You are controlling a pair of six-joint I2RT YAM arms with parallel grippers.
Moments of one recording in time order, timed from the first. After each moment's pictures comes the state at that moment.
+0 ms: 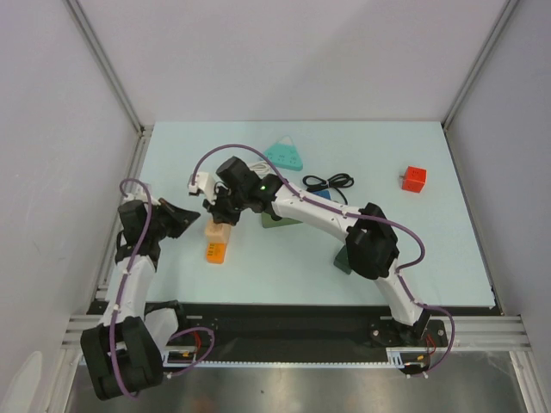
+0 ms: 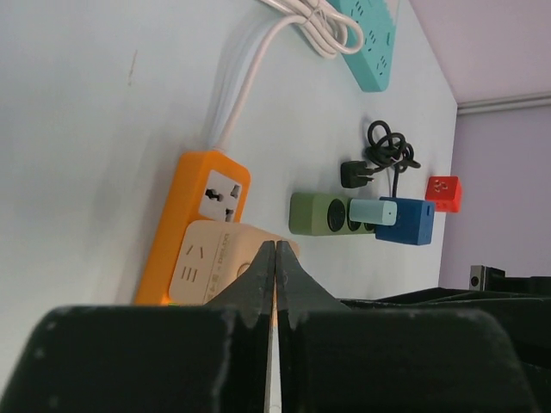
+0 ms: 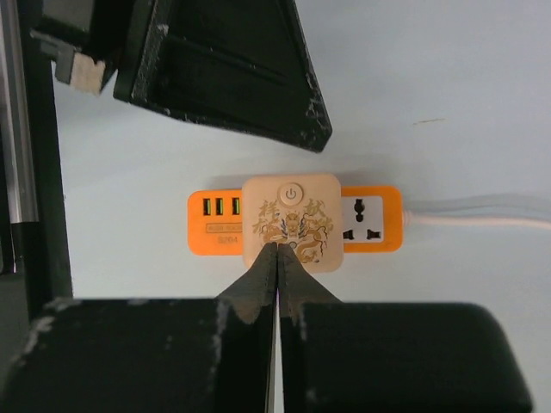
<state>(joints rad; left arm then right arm) 0.27 0.95 0.49 -0.09 0.56 -0.71 1.00 2.18 1.99 -0.51 -0.36 -0.30</state>
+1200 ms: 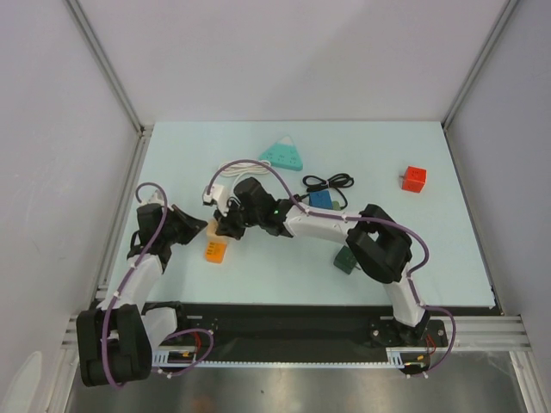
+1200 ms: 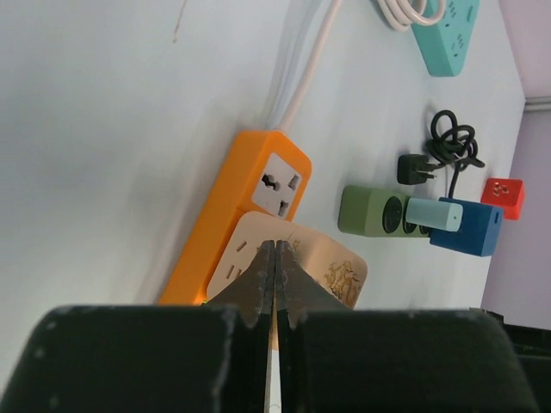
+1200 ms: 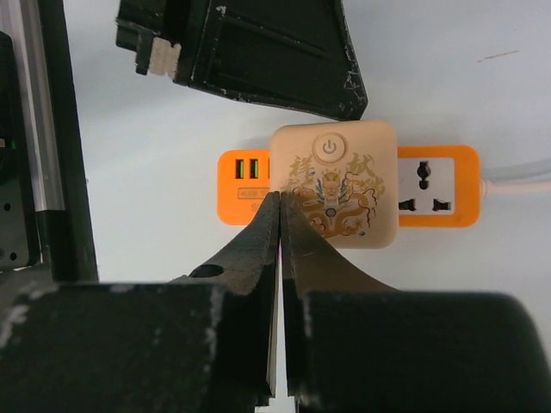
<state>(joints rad) 0.12 1.03 0.41 -0.01 0.39 -0.73 1.00 2.07 1.53 0.02 -0.41 -0.10</state>
